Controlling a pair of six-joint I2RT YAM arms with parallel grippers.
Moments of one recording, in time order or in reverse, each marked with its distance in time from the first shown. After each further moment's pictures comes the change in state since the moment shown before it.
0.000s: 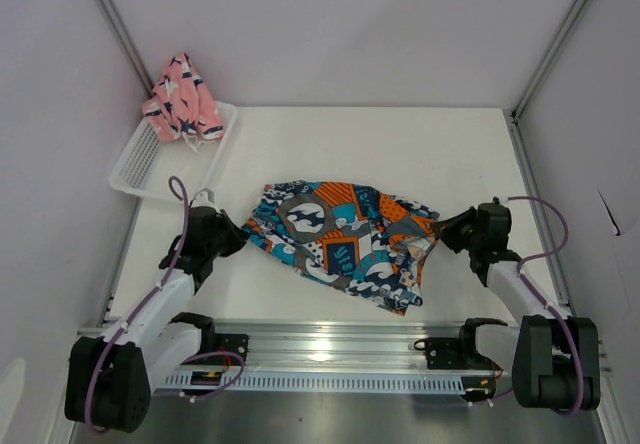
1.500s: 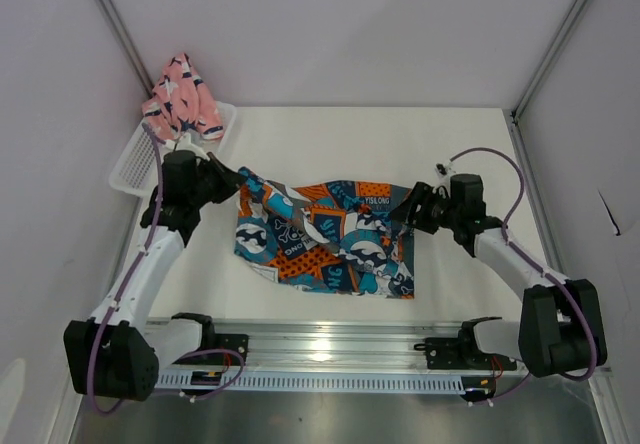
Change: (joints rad) left arm 0.051 0.132 0.459 -0.131 0.161 -0.017; right arm 0.144 0.205 0.266 -0.103 -0.286 -0.380
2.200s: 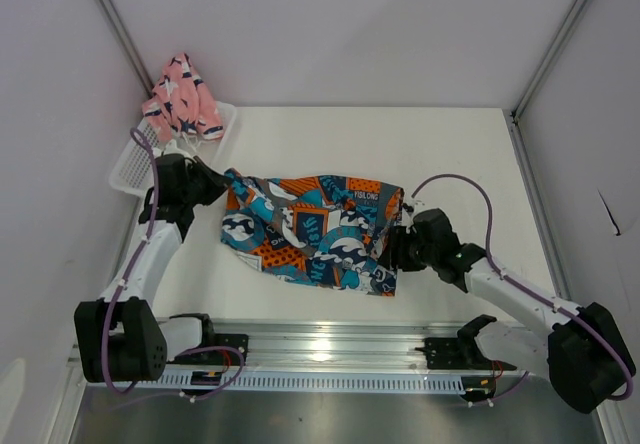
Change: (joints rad) left arm 0.159 0.101 -0.050 0.108 0.023 -0.007; right arm 0.423 -0.206 -0.137 -0.195 0.351 -0.115
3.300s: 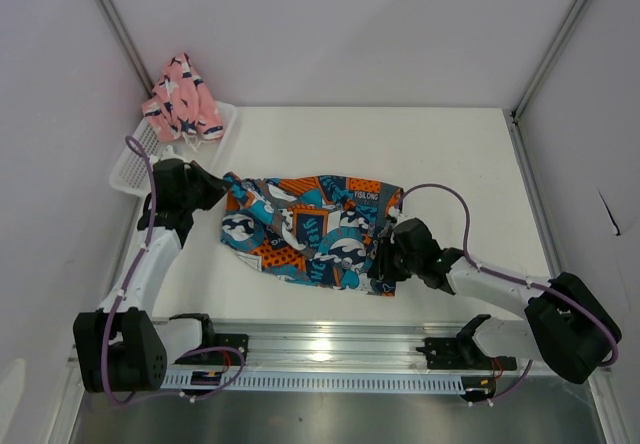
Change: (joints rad) left arm 0.000 -0.050 -0.040 -0.023 -0.021 -0.067; right arm 0.143 0.149 -0.058 0.153 0.014 0.148
